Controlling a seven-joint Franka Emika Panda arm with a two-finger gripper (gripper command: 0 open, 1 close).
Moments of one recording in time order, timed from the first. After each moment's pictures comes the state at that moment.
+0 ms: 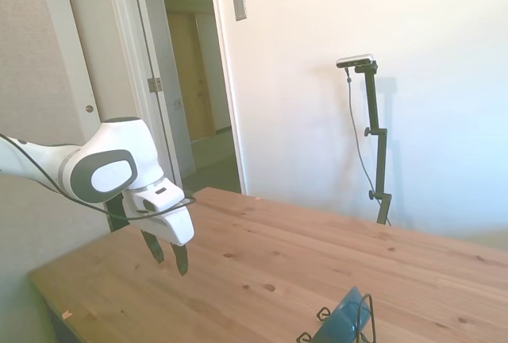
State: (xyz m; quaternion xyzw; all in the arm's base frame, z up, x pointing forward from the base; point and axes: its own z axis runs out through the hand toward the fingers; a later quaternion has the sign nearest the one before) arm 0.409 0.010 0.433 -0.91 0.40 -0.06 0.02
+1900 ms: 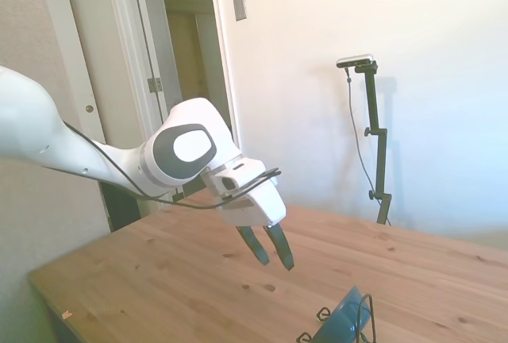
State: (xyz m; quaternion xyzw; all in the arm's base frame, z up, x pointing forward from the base) arm 0.488 -0.175 0.475 -0.83 0.50 -0.16 -0.17
